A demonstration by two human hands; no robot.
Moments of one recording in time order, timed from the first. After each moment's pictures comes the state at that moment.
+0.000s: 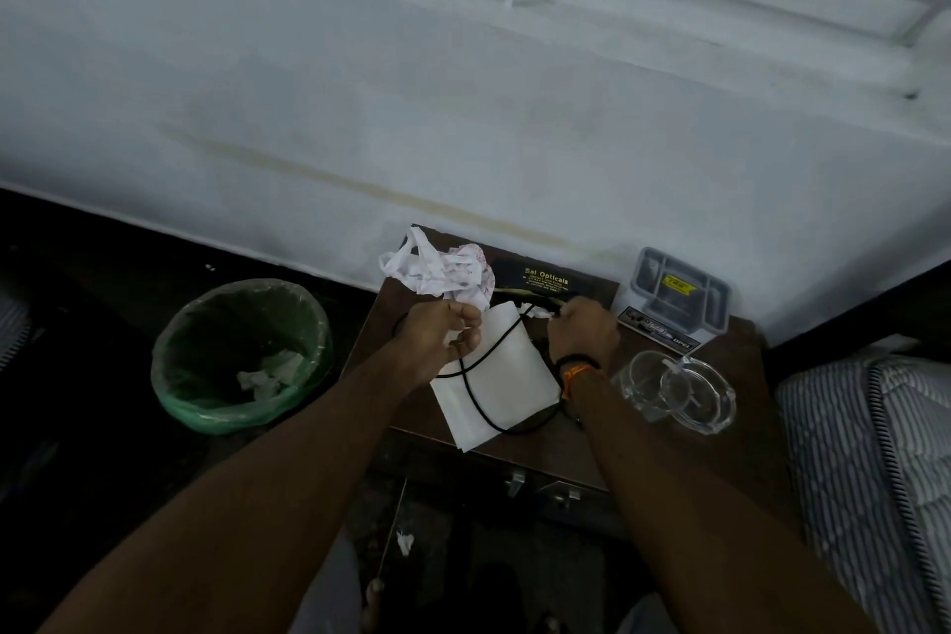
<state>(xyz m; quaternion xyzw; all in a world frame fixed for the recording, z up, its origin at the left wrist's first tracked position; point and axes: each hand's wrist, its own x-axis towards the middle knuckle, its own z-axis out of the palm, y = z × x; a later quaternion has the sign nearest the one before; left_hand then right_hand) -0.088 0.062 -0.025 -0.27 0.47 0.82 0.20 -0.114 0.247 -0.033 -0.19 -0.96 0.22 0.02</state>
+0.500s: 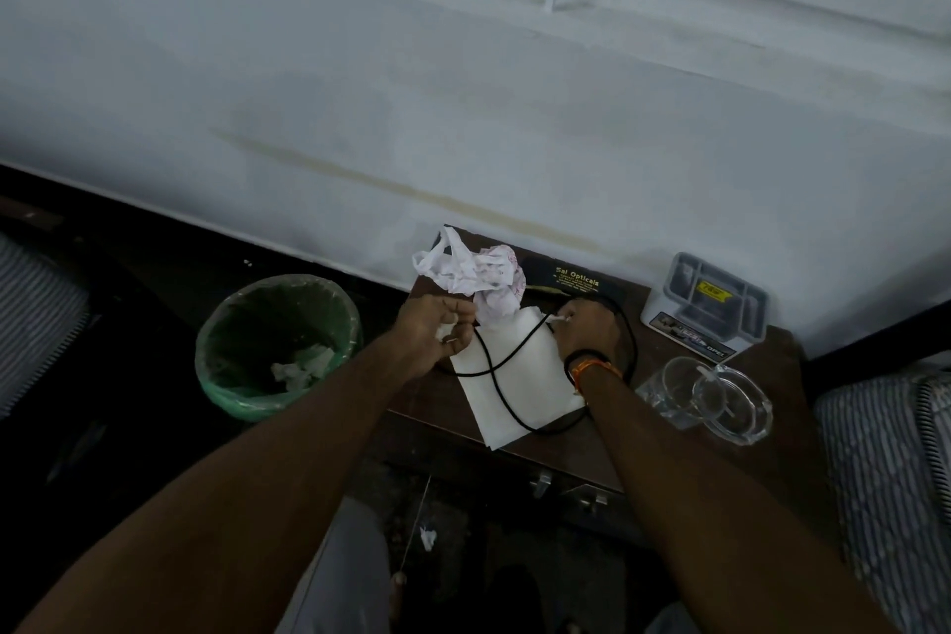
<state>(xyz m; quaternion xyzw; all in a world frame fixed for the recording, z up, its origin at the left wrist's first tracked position) -0.080 0.024 -0.015 -0.33 0.48 0.80 0.17 -0.128 0.231 -0.051 -0.08 -0.98 0.19 -0.01</state>
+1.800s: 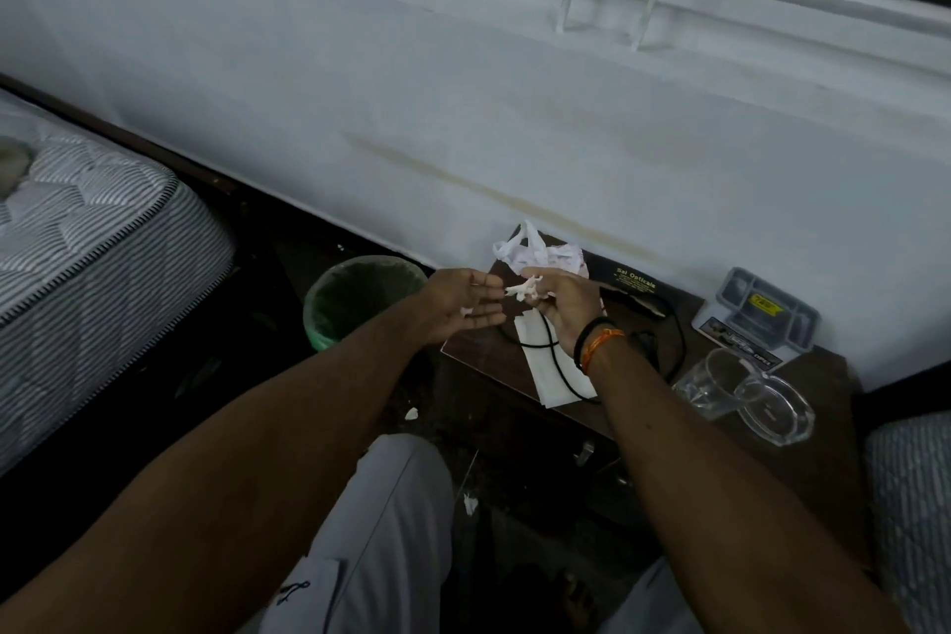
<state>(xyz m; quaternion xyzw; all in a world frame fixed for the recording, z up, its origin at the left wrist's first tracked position) -0.006 -0.034 0.039 -0.25 0.54 0.79 0.16 -0.054 0.128 0.035 -0.11 -0.62 0.75 -0.18</state>
